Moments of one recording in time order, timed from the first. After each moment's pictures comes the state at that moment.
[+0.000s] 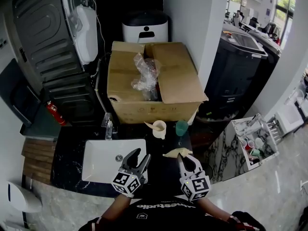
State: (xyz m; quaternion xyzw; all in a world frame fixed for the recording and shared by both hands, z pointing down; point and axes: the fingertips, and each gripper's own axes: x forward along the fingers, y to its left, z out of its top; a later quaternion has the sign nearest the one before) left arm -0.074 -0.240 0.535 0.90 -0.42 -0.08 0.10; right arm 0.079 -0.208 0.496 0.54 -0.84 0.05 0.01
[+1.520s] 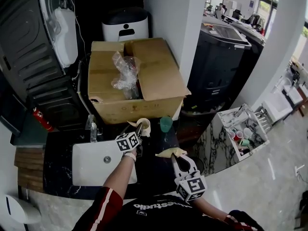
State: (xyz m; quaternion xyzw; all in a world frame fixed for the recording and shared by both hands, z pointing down) left arm -0.016 -0.432 0.626 0.84 -0.48 -0.02 0.26; right arm 0.113 -0.189 0.496 0.57 -0.82 0.05 -0.01
